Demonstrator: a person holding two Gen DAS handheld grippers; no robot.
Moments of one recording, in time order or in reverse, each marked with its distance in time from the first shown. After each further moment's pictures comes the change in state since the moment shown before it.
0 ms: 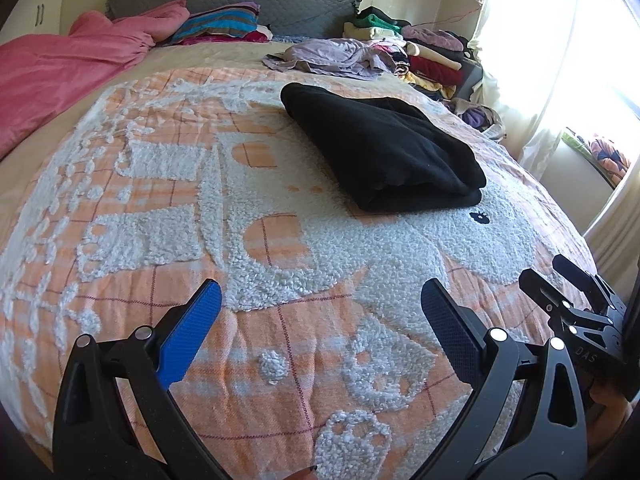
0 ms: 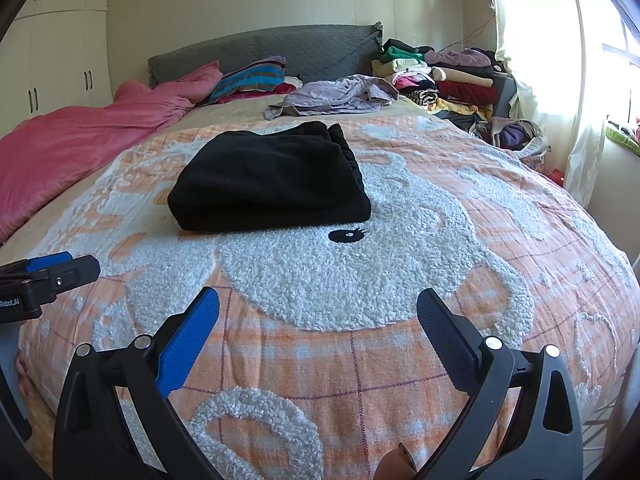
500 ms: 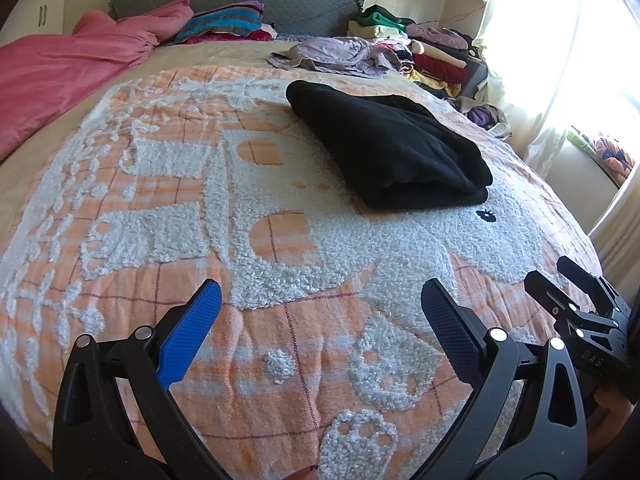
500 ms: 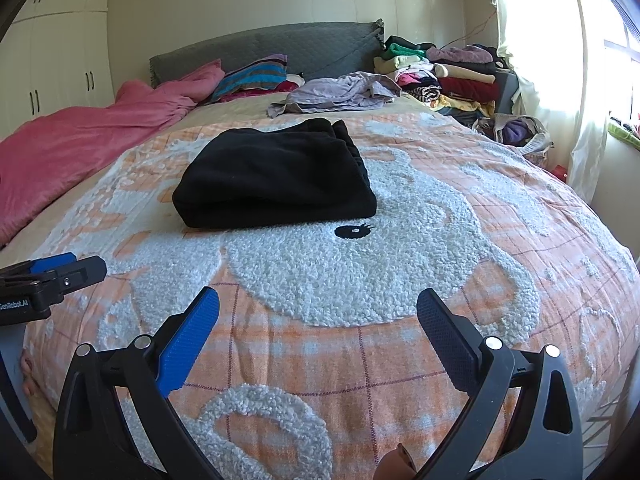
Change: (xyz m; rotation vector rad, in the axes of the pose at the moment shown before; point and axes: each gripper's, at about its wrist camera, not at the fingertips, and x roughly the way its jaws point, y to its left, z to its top) left arm 0.000 0.001 0.000 -0.003 0.008 0.020; right arm 0.001 0.003 -0.001 0.002 0.008 0.010
